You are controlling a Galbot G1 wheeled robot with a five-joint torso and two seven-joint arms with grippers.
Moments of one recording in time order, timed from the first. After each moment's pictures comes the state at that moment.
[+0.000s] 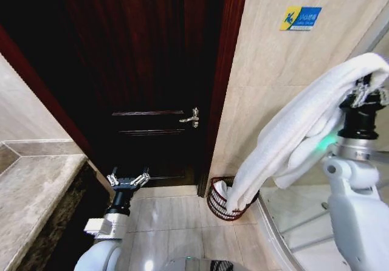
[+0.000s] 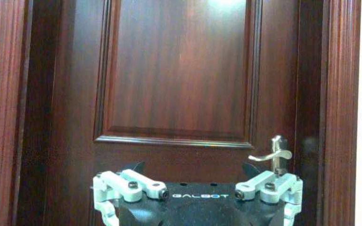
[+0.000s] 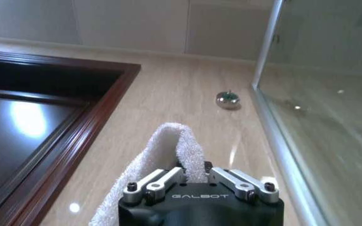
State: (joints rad) left arm 1.83 -1.53 -0.66 -2.39 -0.17 -0.09 0.04; right arm -0.92 1.00 0.82 1.88 0.66 0.53 -0.15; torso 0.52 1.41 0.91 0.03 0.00
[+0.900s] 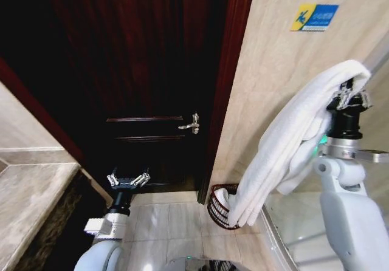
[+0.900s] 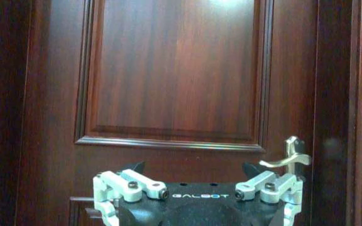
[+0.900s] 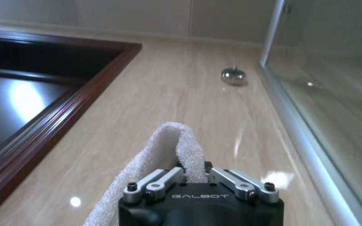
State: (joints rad) left arm 1.83 -1.53 -0.66 -2.39 -0.17 -0.09 0.04; right arm -0.91 0.99 0.83 1.87 0.66 0.54 -0.18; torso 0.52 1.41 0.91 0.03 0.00
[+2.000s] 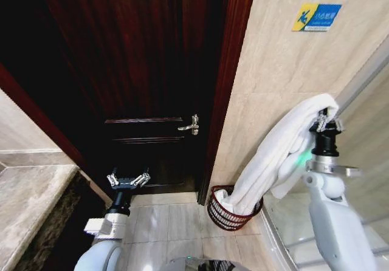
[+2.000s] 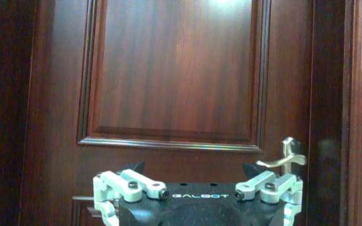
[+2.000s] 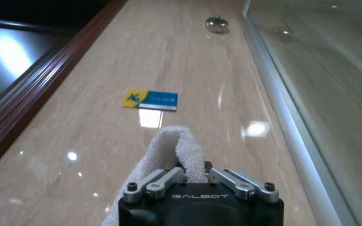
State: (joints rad) left arm 1.83 -1.53 -0.66 -2.39 -0.17 -0.09 0.04; right arm -1.07 1.12 0.82 1.70 0.63 0.66 -0.28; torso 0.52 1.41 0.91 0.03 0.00
